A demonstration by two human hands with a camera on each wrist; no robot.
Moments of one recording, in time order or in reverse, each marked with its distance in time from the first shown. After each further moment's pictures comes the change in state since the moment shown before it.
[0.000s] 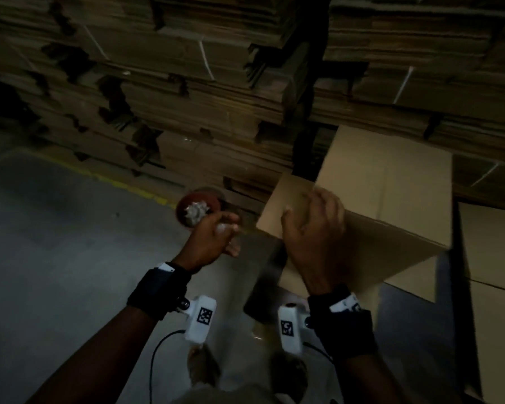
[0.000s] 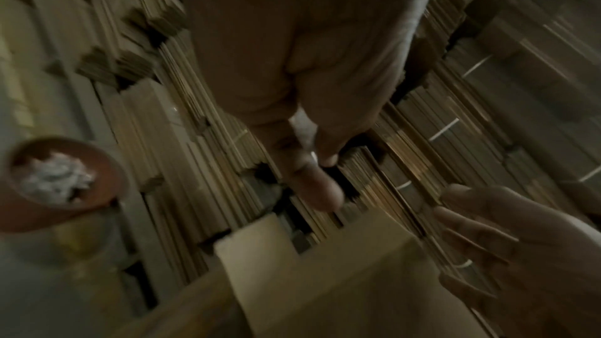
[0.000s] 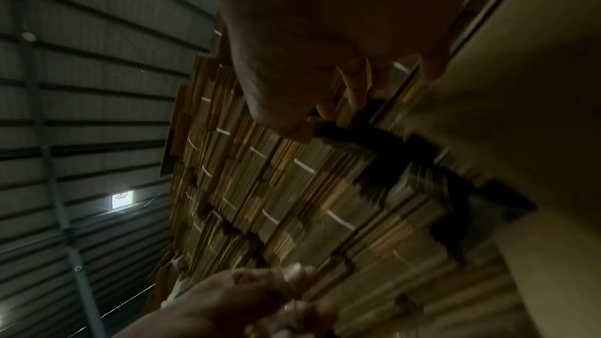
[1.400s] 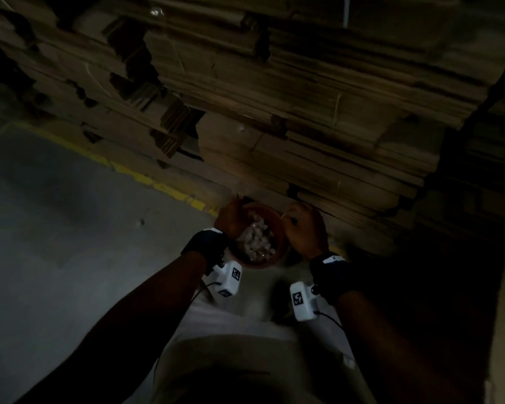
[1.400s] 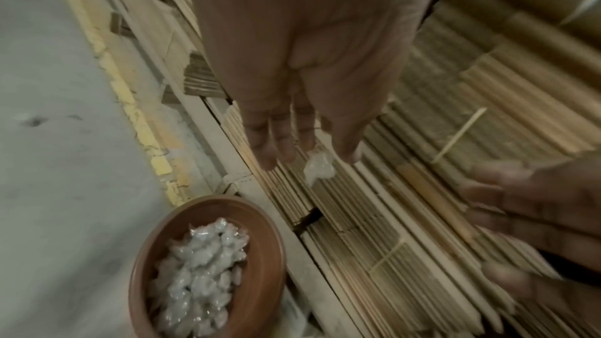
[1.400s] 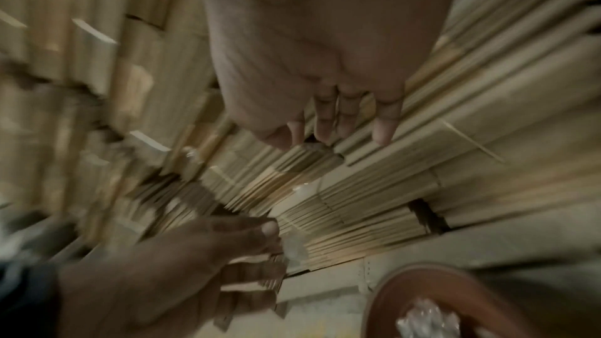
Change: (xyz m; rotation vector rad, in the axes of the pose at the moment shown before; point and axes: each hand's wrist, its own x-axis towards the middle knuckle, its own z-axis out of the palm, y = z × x) left_hand 0.455 -0.269 -0.305 0.561 -0.027 -0.123; right_hand 0.143 0.033 0.588 0.073 -0.604 0.207
